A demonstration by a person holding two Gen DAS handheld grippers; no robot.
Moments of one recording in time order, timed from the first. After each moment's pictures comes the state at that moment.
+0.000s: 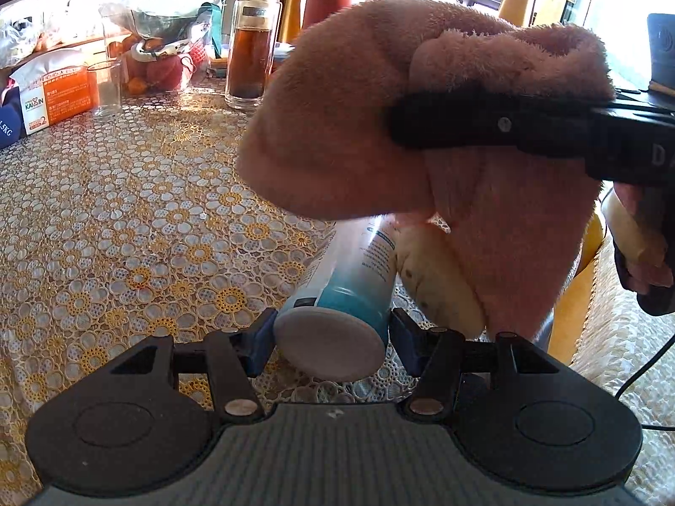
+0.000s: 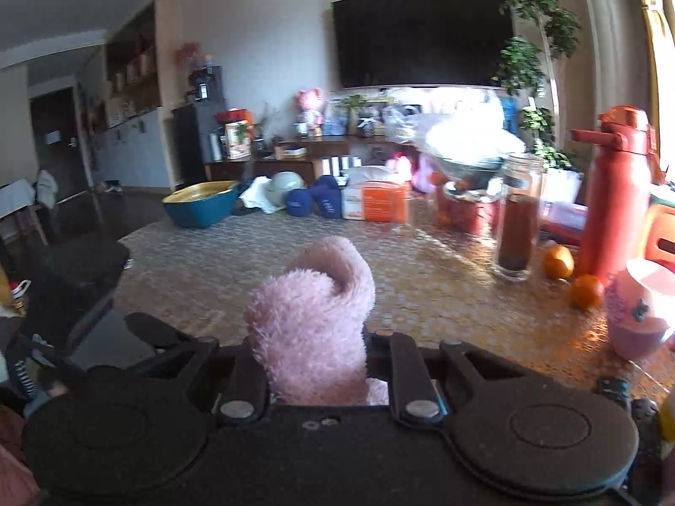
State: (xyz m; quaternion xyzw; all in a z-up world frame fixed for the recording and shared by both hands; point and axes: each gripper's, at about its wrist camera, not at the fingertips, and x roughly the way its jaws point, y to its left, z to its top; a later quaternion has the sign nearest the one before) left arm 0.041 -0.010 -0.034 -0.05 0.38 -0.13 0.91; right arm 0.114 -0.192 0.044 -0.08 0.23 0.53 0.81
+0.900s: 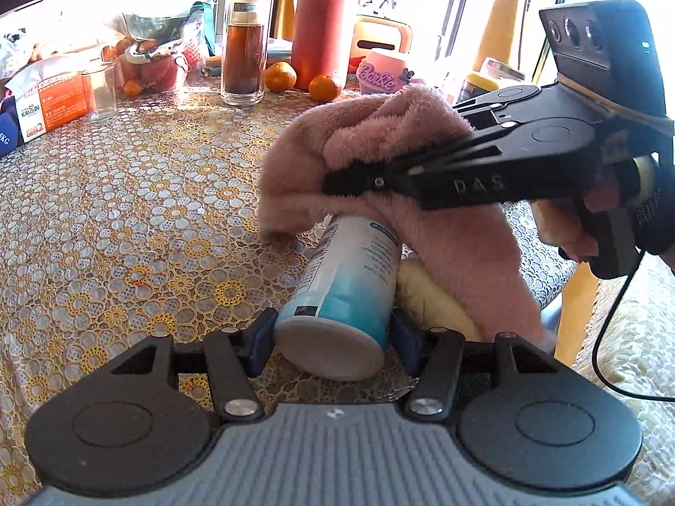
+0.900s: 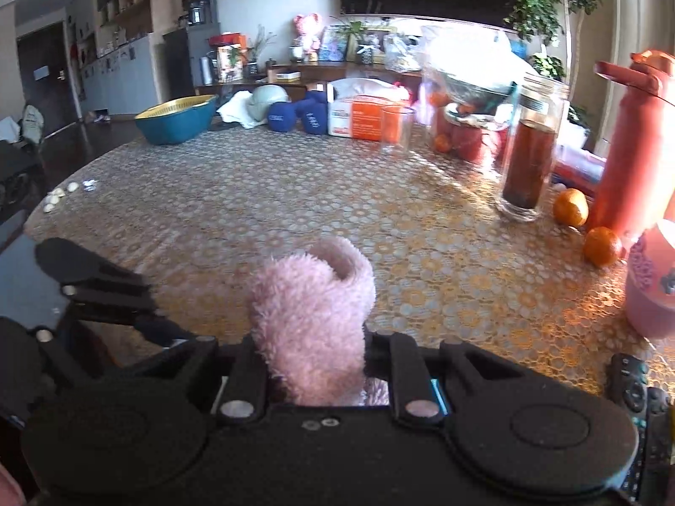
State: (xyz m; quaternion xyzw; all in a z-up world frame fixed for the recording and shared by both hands) left arm 0.039 -0.015 -0.040 -0.03 0.38 -0.13 0.91; right arm 0.152 -0.164 -0.007 -0.16 0.30 0.49 0.80
